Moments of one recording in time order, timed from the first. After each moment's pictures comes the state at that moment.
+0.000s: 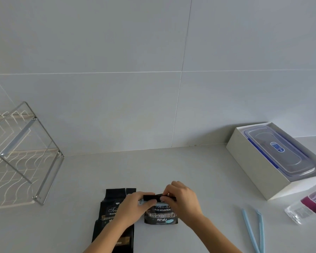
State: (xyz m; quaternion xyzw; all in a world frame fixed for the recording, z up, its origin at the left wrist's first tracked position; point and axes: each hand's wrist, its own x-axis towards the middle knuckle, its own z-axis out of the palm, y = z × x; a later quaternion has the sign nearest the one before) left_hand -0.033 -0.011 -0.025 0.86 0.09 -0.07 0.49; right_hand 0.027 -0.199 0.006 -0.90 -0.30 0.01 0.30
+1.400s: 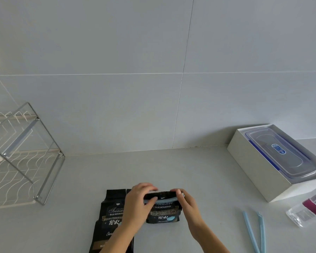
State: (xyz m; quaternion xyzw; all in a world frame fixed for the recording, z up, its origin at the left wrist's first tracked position) left_hand -0.032 -0.035 -0.010 0.92 0.08 0.14 0.36; right_hand 0.014 -0.210 -0.019 -0.69 -0.03 0.21 0.69
